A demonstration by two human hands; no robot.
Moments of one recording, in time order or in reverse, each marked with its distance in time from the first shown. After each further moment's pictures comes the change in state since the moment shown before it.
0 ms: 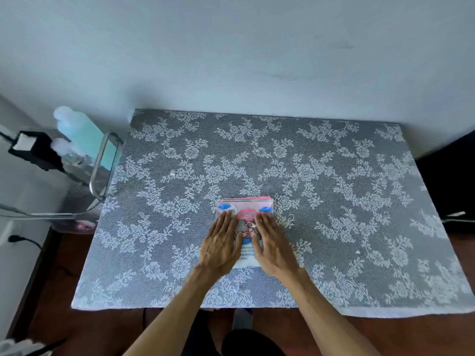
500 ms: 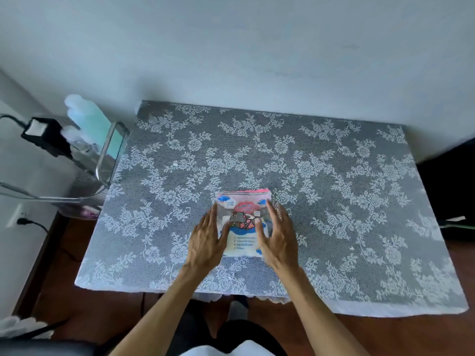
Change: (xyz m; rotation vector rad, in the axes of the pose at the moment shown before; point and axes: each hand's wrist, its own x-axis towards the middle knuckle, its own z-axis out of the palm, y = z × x) left_hand -0.028 0.000 -0.015 -0.213 0.145 -0.246; right_hand -0.014 -0.001 -0.017 0.144 0.262 0.218
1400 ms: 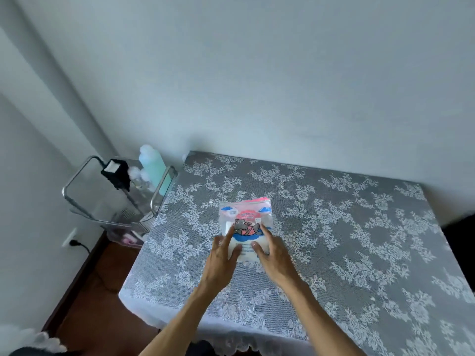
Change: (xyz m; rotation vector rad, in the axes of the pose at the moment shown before) left_hand -0.018 0.019 -0.070 -0.265 0.107 0.013; right_hand 0.014 -0.071 -0.021 0.208 -0.258 -0.185
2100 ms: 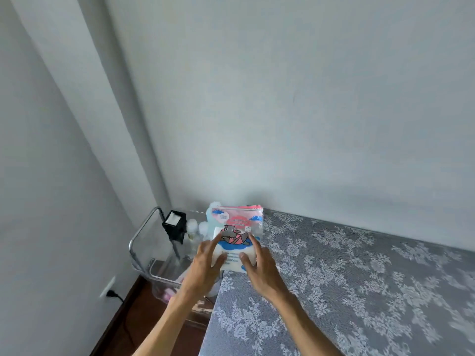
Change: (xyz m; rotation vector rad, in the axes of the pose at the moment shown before) left_hand 0.094 -0.110 -0.268 0.041 0.176 0.113; right_hand 0.123 -0.252 0.112 0.094 -0.017 -0.174
